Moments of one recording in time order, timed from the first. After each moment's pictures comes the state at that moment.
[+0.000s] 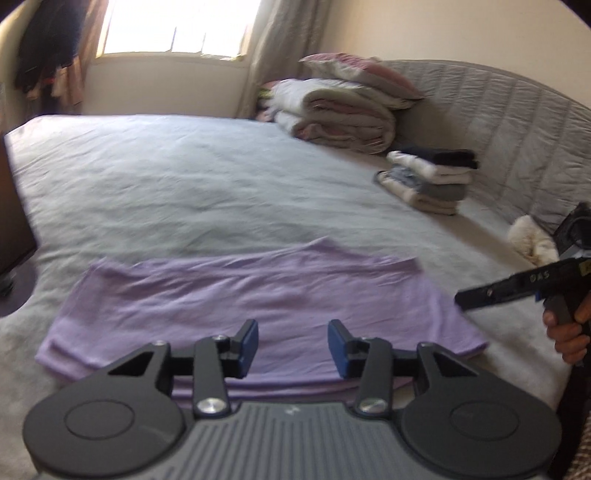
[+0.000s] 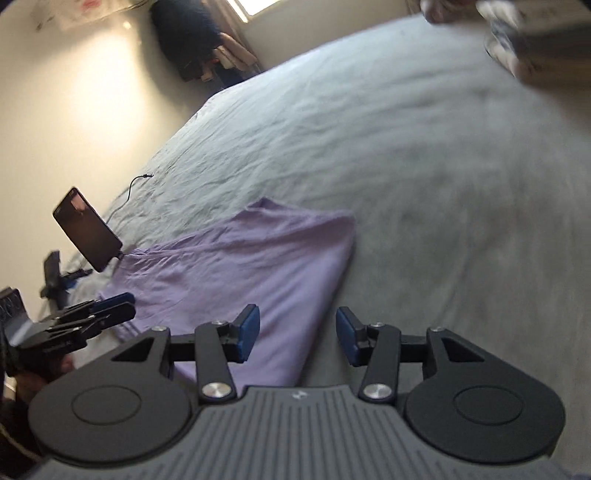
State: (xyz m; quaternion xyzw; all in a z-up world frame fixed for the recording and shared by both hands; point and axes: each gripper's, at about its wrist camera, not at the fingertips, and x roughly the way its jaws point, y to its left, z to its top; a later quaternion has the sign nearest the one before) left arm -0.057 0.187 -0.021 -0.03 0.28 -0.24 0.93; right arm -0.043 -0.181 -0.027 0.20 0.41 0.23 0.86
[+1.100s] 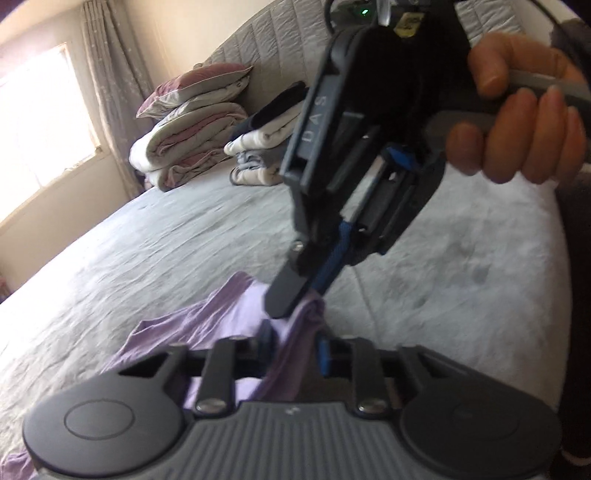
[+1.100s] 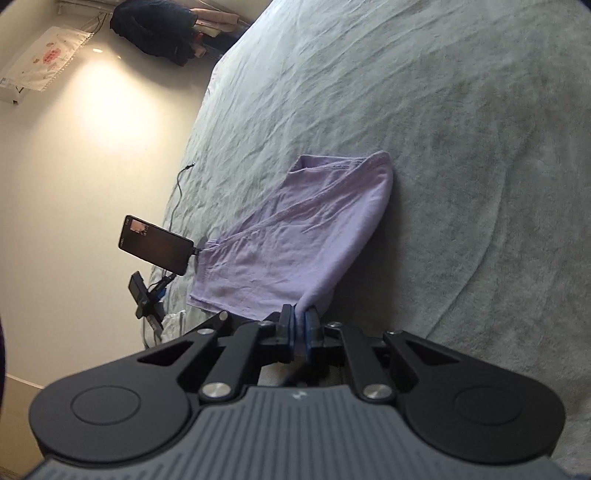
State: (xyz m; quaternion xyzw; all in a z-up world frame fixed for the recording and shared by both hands) left arm -0.092 0.002 -0.032 0.25 0.20 -0.33 0.89; right arm -0.020 -0.194 -0.013 0.35 0.51 0.28 0.73
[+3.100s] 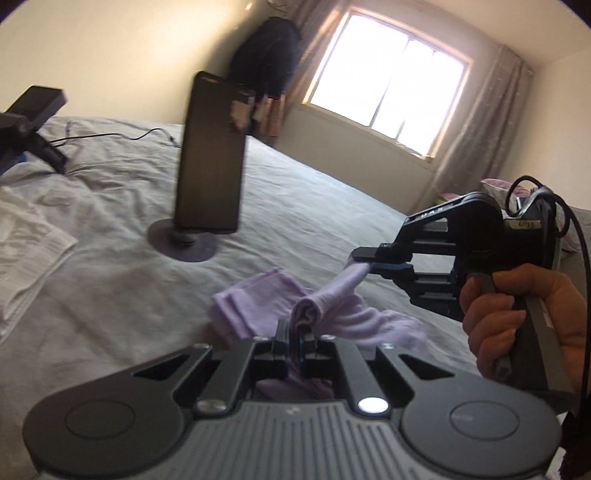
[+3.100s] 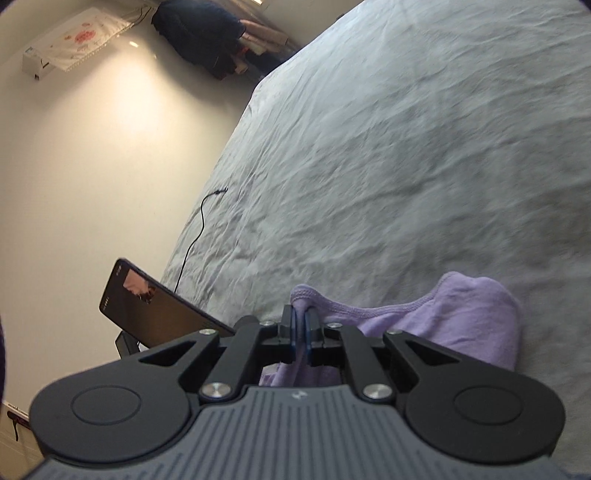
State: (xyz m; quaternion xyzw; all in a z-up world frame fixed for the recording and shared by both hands) left arm -0.110 0.232 -0.036 -0.22 0.20 0.09 0.95; right arm 0.117 0.055 -0.012 0.31 0.43 0.31 0.79
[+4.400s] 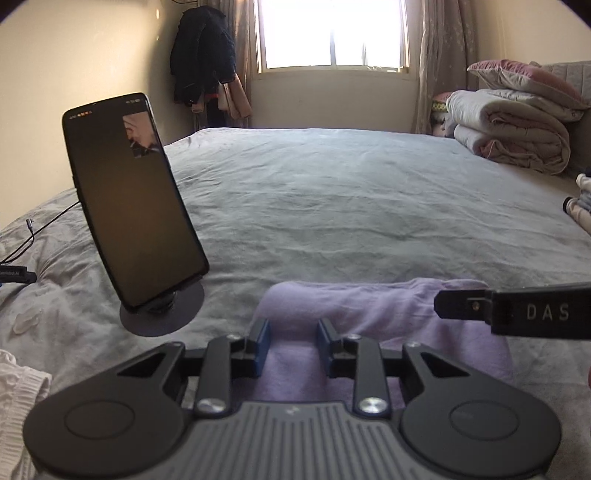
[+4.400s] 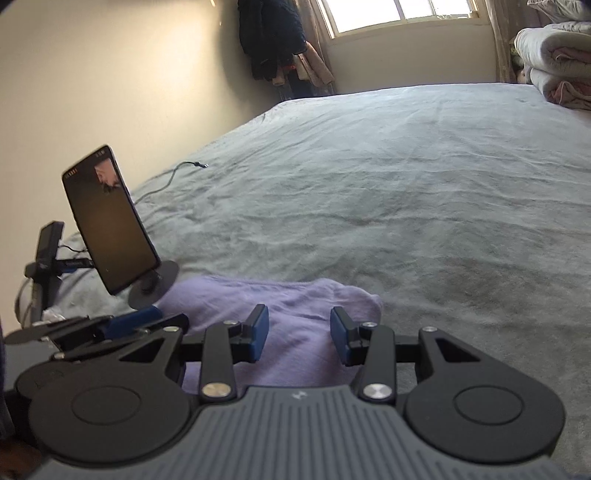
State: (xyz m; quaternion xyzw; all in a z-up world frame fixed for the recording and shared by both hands) left arm -0.004 0.210 -0.030 0.01 0.28 0.09 0.96; right arm 0.052 0.030 -0.026 0.07 0.32 0.28 0.90
